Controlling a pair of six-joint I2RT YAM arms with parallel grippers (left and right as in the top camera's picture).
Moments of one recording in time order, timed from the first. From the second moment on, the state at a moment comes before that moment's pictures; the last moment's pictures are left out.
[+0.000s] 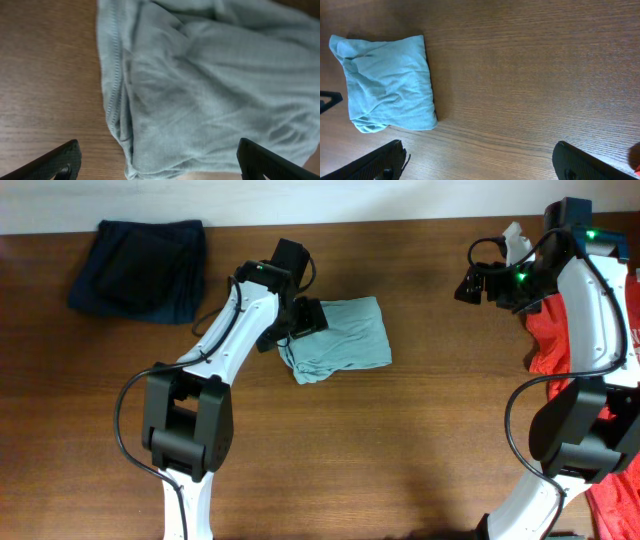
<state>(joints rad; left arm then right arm) -0.39 2.18 1.86 -1.05 0.08 -0.67 -0.22 2.01 1.92 -1.23 -0.41 -0.12</state>
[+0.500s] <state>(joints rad) -0.39 2.28 1.84 -1.04 0.07 -0.87 -0.22 2.01 1.92 -1.23 -0.41 -0.12</state>
